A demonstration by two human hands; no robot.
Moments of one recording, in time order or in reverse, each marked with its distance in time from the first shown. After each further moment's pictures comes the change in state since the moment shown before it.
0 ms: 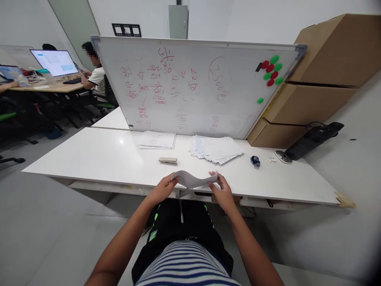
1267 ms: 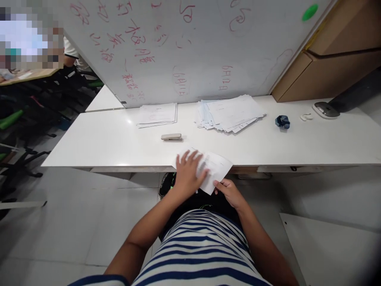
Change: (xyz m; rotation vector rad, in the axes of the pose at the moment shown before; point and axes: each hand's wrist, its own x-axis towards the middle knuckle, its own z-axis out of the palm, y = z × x) left_hand -0.004 0.006 0.062 0.483 0.048 0.025; right_hand -0.075 0.048 0.028 0.397 -0.294 0.483
